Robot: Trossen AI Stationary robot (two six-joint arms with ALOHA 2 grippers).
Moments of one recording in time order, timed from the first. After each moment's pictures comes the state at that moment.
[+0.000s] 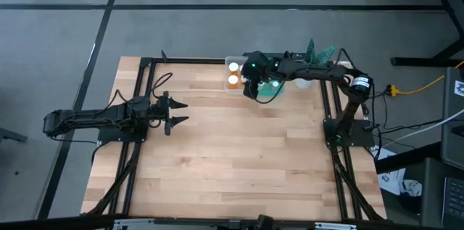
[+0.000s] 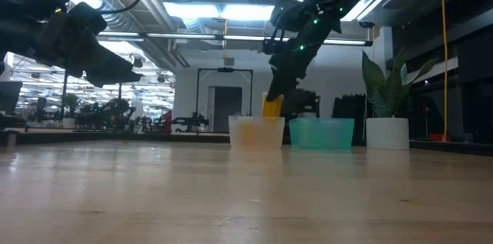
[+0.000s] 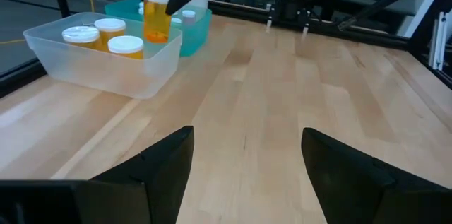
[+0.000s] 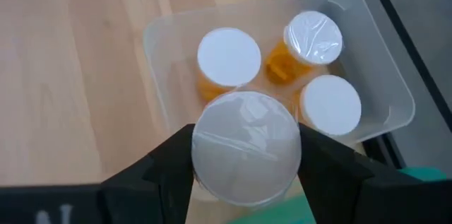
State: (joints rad) left arm 0.20 0.25 0.01 0.01 0.00 -0.15; right arm -0.44 1.79 1.29 -0.39 0.05 -0.19
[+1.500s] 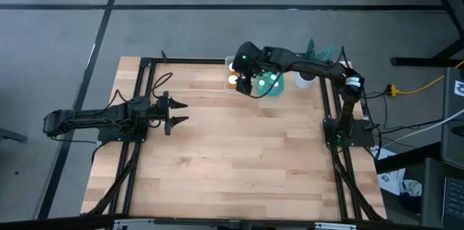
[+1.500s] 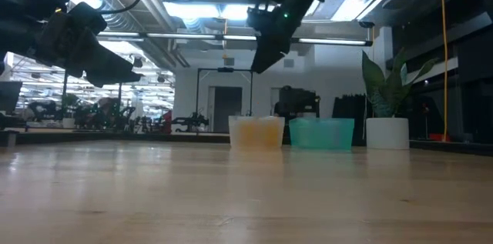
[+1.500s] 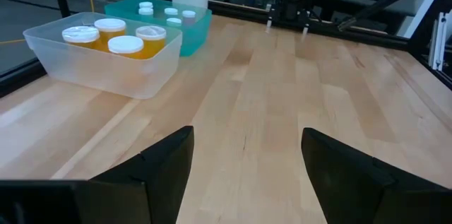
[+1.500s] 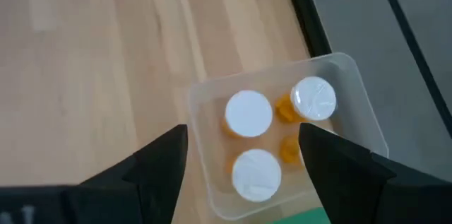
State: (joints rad) left arm 0.20 0.25 0.01 0.01 0.00 -0.15; right arm -0.38 1.88 1.67 -0.72 0.03 -0.19
